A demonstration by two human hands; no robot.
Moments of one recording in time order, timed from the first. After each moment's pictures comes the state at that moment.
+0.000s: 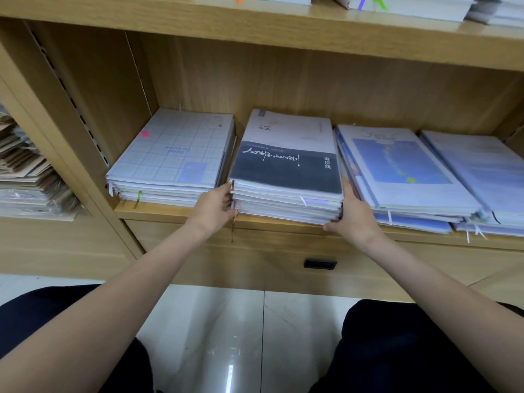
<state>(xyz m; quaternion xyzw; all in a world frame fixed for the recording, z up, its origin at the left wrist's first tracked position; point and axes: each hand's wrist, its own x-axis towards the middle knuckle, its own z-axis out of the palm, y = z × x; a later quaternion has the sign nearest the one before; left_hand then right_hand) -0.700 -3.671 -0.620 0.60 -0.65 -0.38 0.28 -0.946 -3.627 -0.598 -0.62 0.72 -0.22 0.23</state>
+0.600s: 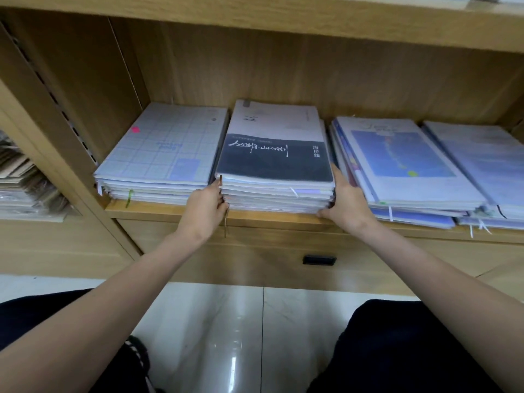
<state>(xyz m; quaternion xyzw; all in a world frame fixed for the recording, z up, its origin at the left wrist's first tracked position) -0.698 -3.673 -0.631 0.62 -0.72 -0.18 0.27 -0.942 -3.646 -0.596 -0.64 0.72 -0.21 0.20</state>
